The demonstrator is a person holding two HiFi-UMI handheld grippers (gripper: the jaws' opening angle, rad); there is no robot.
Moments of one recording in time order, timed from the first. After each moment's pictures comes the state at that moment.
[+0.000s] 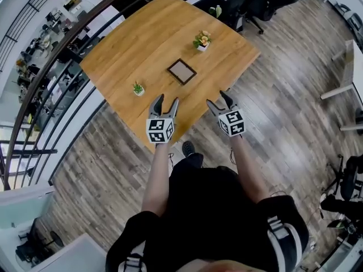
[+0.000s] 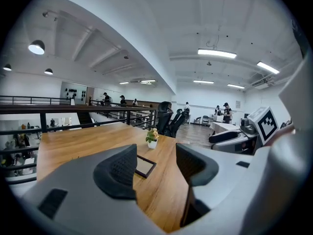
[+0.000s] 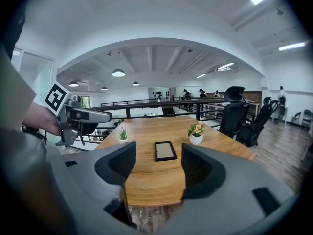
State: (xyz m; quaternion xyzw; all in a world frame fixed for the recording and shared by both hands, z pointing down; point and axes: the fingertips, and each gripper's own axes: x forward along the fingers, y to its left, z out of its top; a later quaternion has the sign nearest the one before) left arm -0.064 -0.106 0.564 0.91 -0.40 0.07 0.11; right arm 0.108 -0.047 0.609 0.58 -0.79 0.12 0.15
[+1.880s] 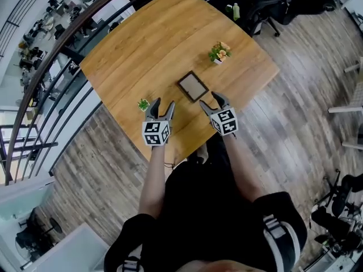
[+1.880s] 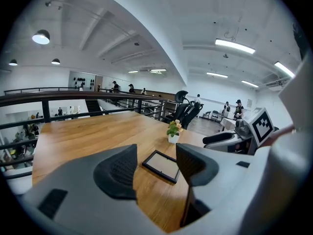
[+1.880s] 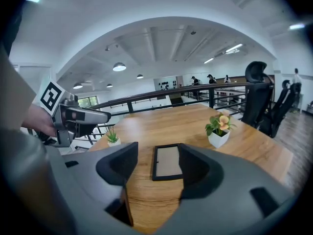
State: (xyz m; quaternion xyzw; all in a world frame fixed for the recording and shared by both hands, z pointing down) left arm -0.091 -0.239 0.616 0.88 -0.43 0.12 0.16; right arm 0.071 -0.205 0.669 0.52 -0.82 0.19 0.17
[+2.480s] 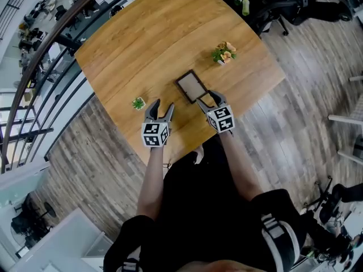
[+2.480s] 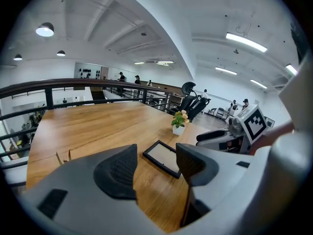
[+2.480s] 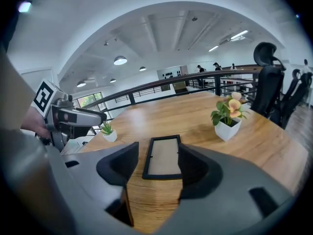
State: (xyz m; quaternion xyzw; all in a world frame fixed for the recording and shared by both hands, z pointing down) left arm -0.080 -0.251 0.660 0.85 -0.45 0.15 0.21; right arm 0.075 -0.243 0.717 0.47 -0.83 0.23 0.20
